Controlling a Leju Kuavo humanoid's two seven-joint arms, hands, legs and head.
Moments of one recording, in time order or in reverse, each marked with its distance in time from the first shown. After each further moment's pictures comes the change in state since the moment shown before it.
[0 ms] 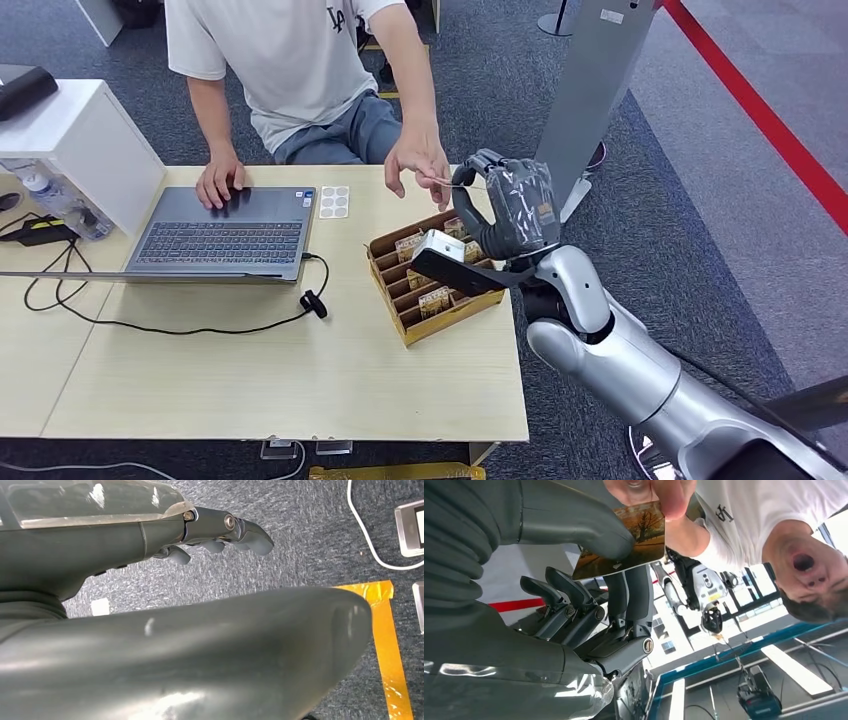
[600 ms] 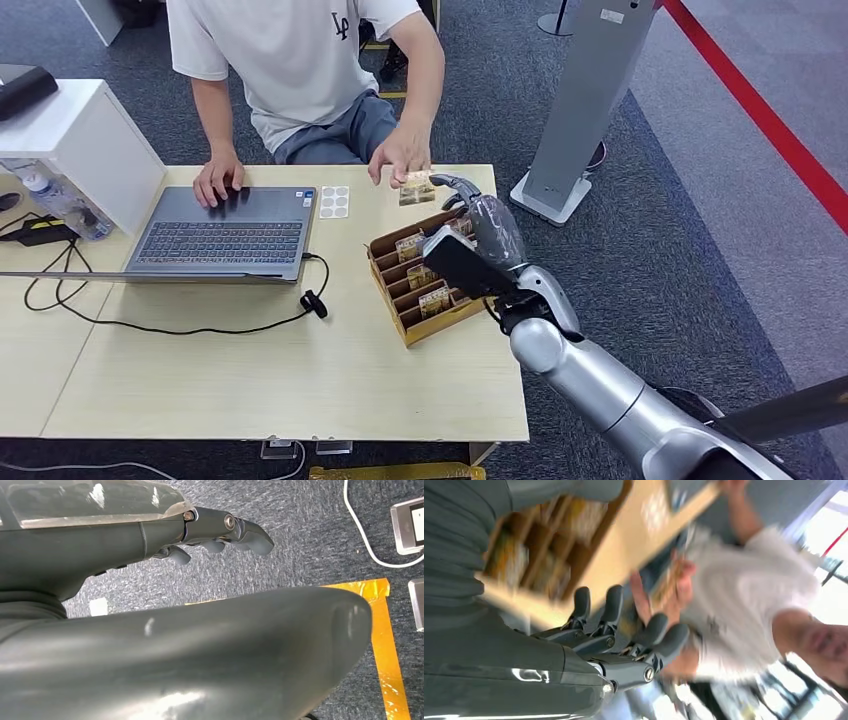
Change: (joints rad) left arm 0.003 0.014 -0.002 -0.003 0.013 0.005 0.003; right arm 0.175 -0.015 -0.146 0.041 -1.092 0.285 -0.374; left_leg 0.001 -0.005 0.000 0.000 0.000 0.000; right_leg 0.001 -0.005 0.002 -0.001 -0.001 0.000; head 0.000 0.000
